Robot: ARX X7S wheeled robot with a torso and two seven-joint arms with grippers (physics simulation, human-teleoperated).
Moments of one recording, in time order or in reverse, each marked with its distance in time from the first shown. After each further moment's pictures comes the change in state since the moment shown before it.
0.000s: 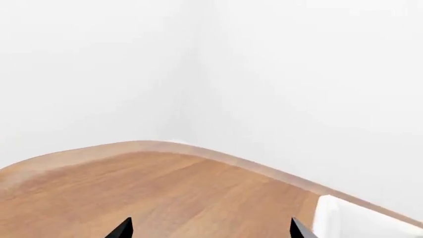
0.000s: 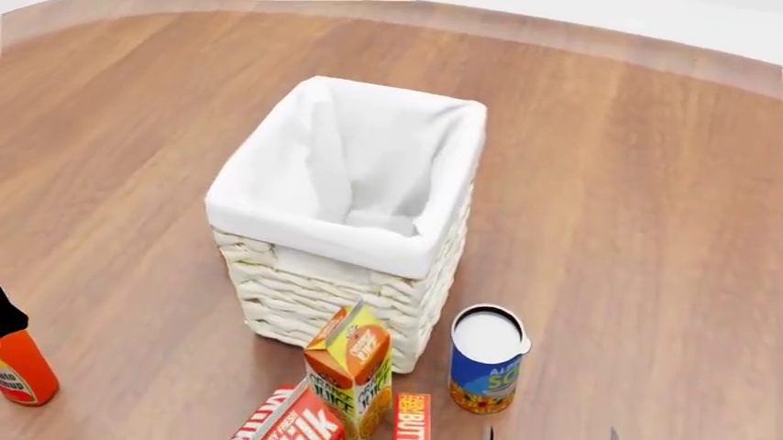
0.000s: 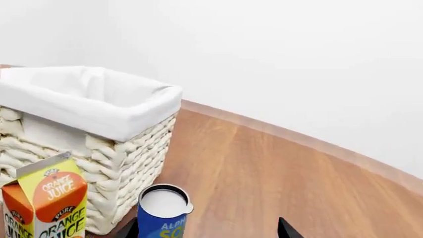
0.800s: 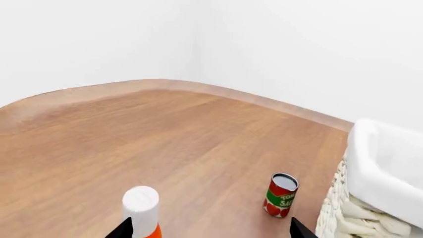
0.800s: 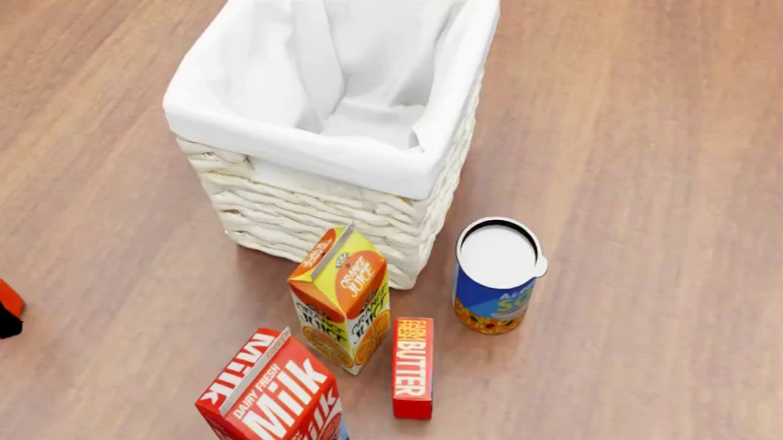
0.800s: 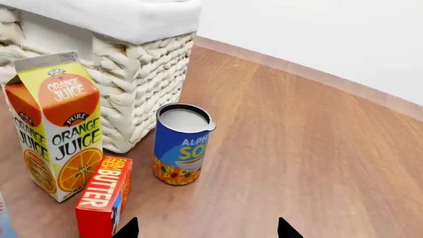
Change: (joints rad) left arm 0.012 -0.010 -0.009 0.017 -0.032 -0.017 -0.029; right arm -0.053 0.025 -0.014 0.020 0.031 -0.086 0.018
